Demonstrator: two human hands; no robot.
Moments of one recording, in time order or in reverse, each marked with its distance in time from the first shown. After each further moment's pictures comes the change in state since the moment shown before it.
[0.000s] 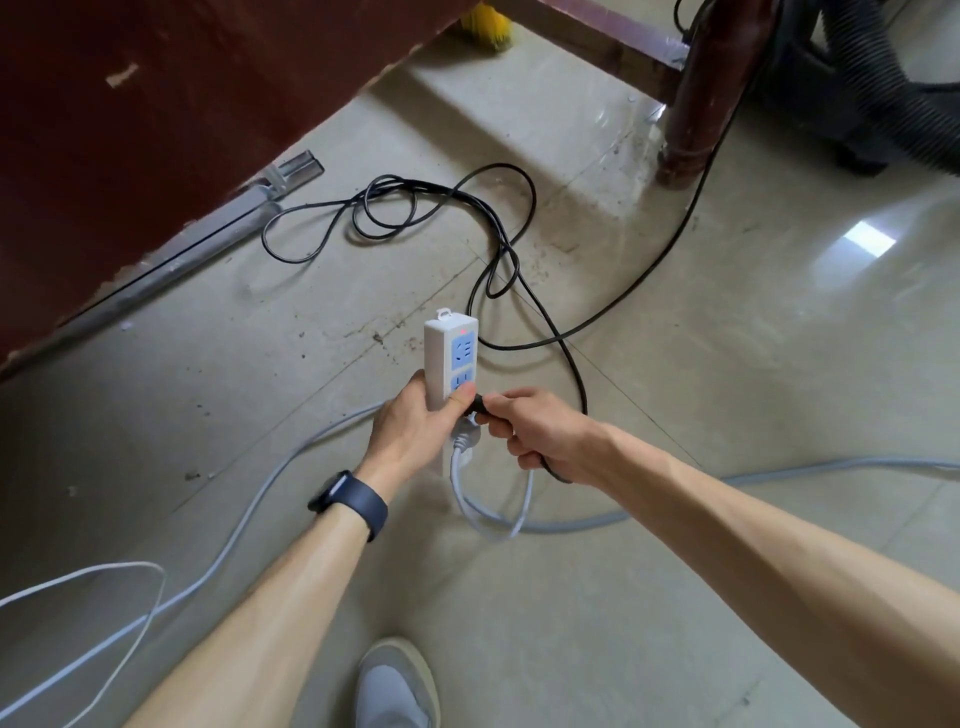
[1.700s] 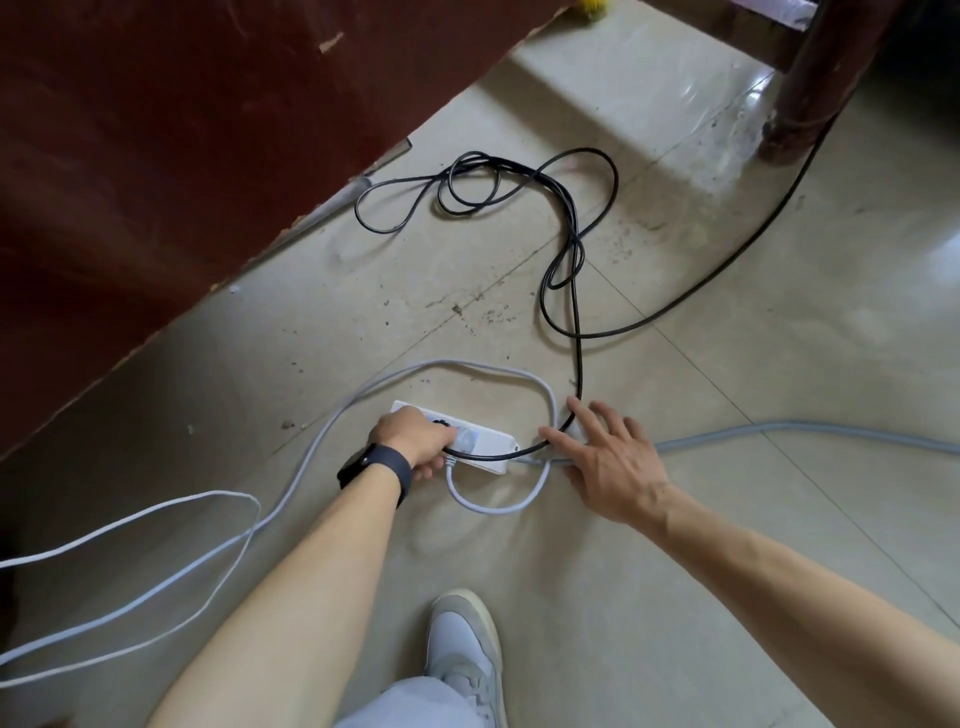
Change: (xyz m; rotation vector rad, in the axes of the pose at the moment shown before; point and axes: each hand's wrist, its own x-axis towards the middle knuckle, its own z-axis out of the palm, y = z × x) left_hand -0.014 -0.075 -0.045 0.191 -0.057 -0.524; right_hand 0.030 0.118 0.009 -1.466 0.305 -0.455
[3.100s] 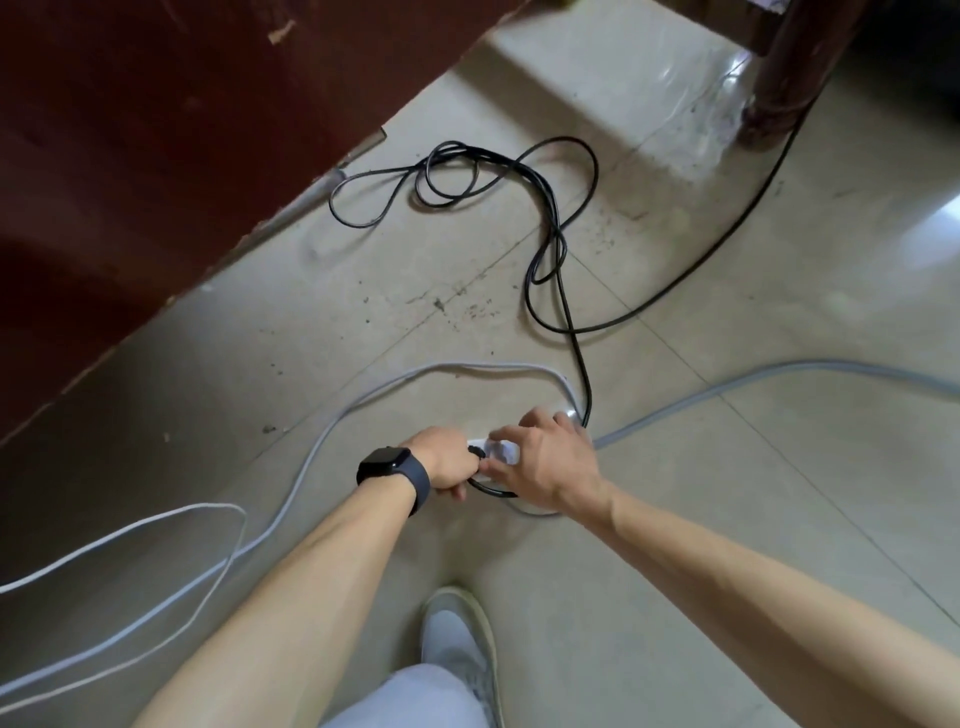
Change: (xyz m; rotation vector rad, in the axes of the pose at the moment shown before) left_hand -0.005 0.018 0.028 0.609 -0.336 0.293; right_hand 0.019 -0.061 -0.041 0.367 -0.220 0.152
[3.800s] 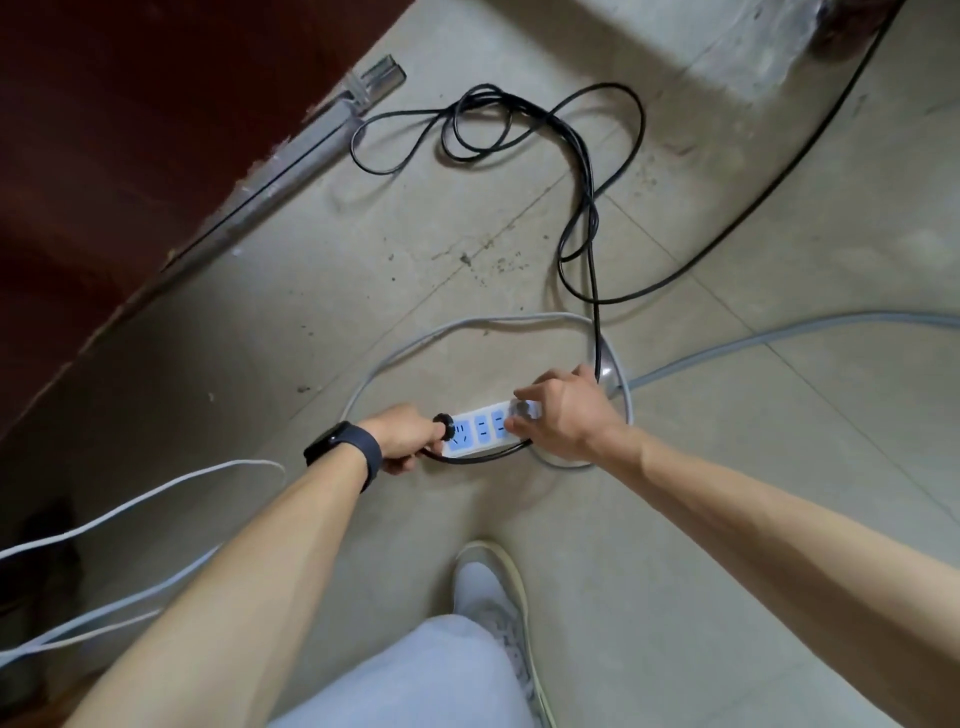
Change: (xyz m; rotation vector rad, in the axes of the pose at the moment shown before) left_hand -0.015 -0.073 0.000 -0.402 -0.043 -0.238; right_hand 0.019 -0.001 0.005 0.074 -0.032 -0.107
